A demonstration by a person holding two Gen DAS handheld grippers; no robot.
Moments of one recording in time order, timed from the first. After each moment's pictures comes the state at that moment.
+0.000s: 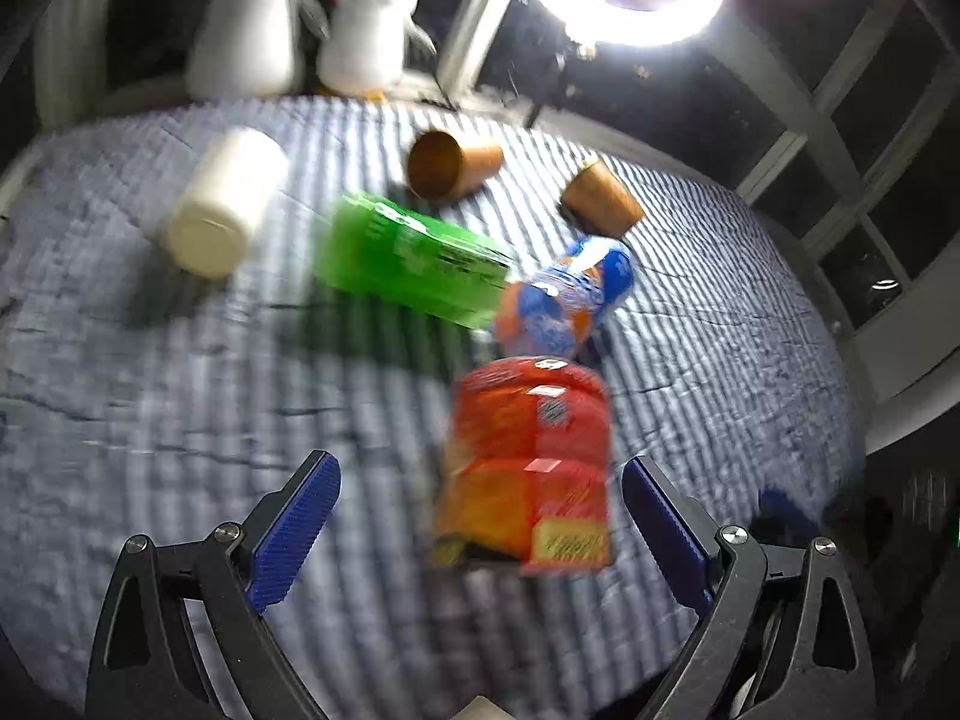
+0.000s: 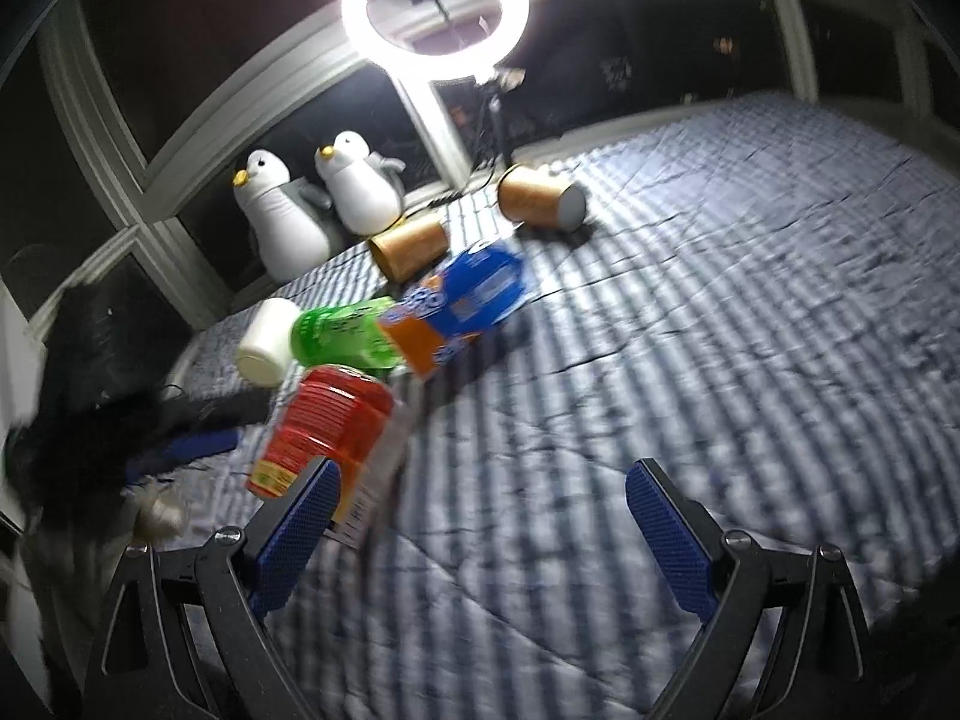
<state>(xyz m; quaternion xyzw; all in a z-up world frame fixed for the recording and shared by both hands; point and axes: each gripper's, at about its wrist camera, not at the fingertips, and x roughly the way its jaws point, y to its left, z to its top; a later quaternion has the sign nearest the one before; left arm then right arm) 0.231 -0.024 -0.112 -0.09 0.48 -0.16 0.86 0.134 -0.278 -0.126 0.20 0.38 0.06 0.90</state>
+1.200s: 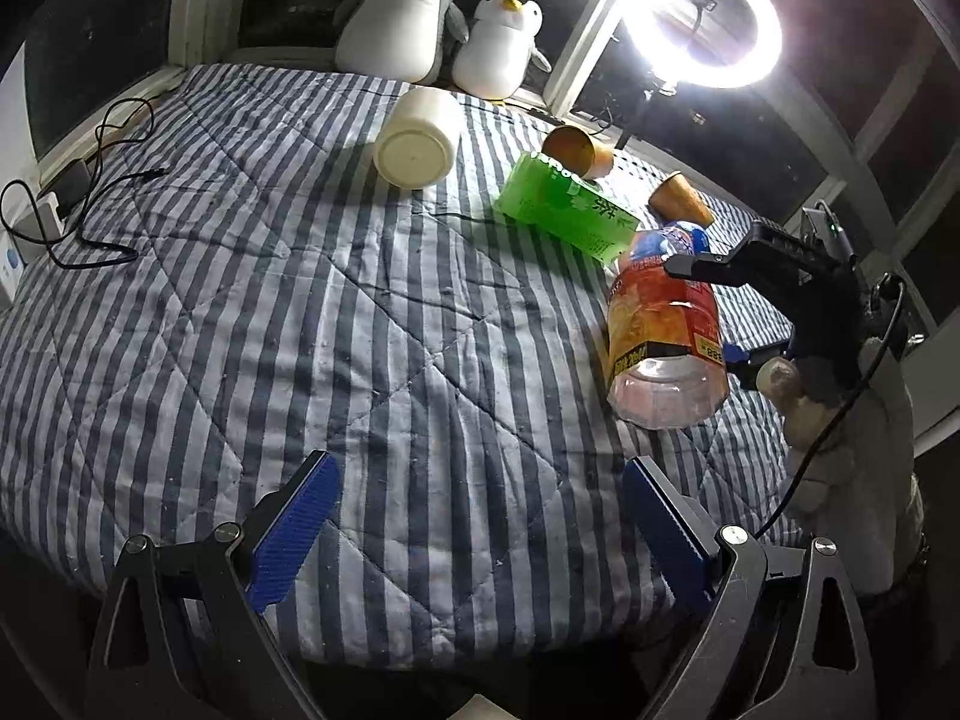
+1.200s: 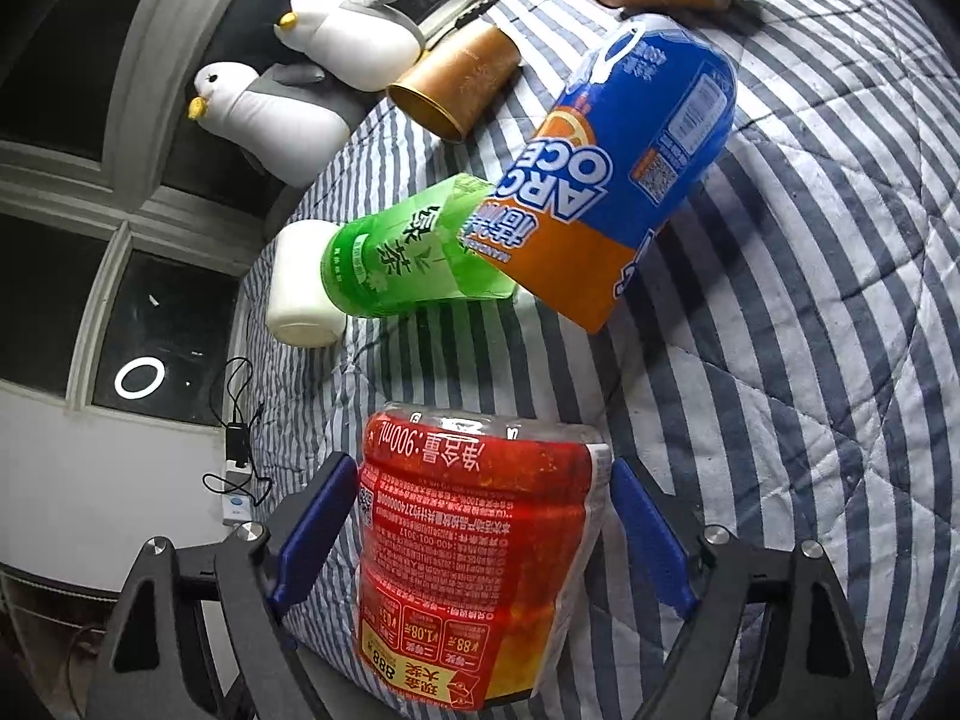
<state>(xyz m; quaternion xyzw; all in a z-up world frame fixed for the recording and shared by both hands) 0.135 0.066 -0.142 -0.13 0.47 -0.10 0.87 0.265 -0.221 -0.173 0.32 0.55 0.15 0.76</state>
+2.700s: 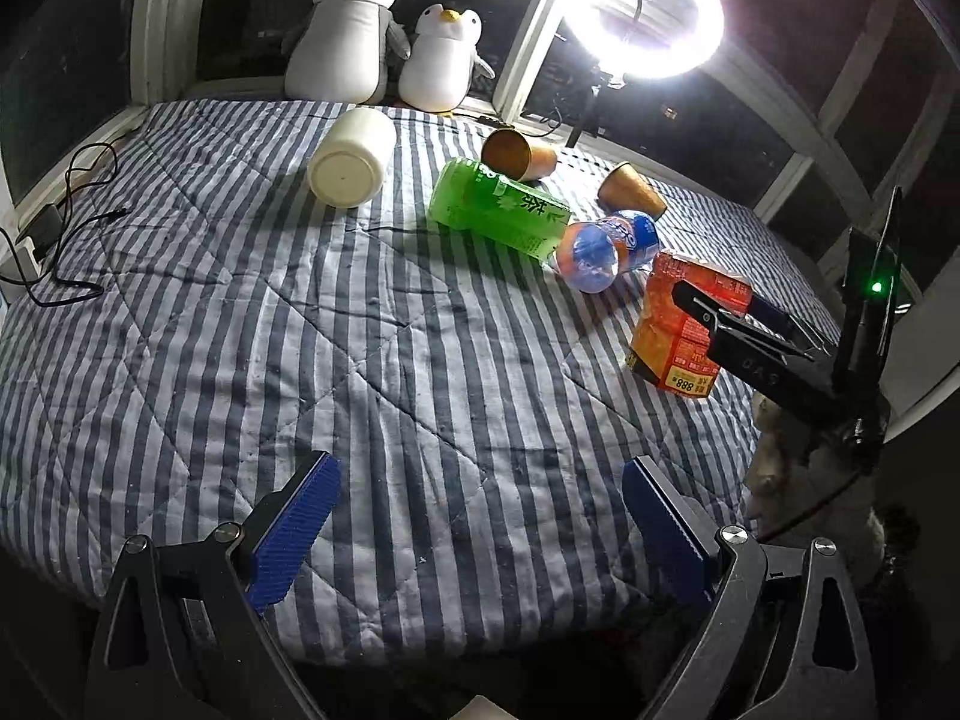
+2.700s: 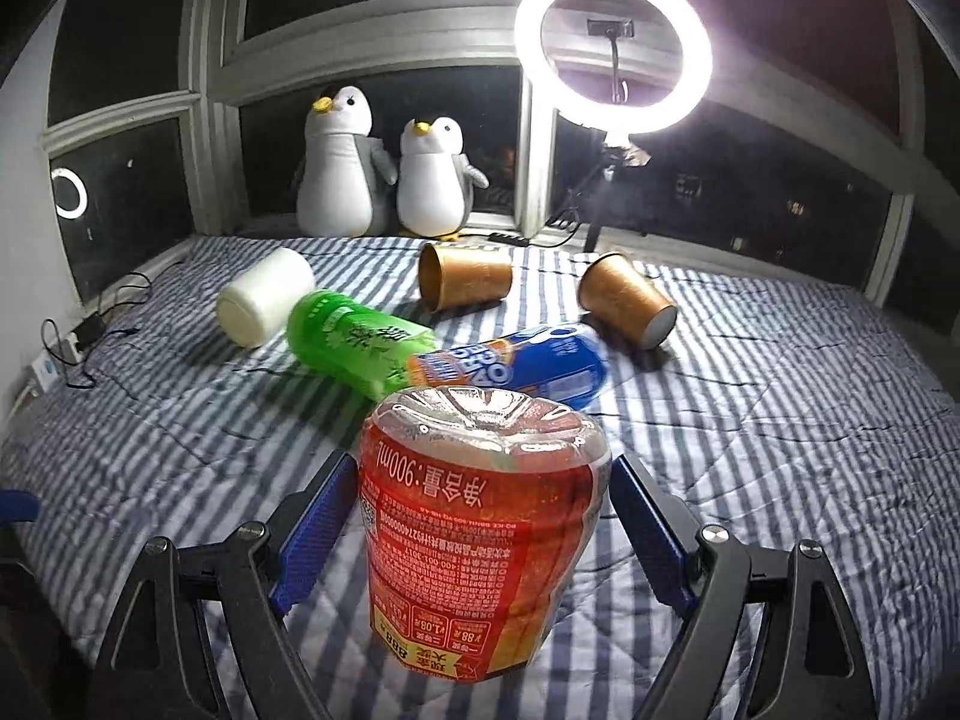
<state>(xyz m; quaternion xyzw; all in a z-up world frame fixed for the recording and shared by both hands) 0.123 0.028 -0.128 -0.10 0.45 -0.13 0.88 0.179 -0.219 -0.126 -0.05 0.30 0.06 0.95</state>
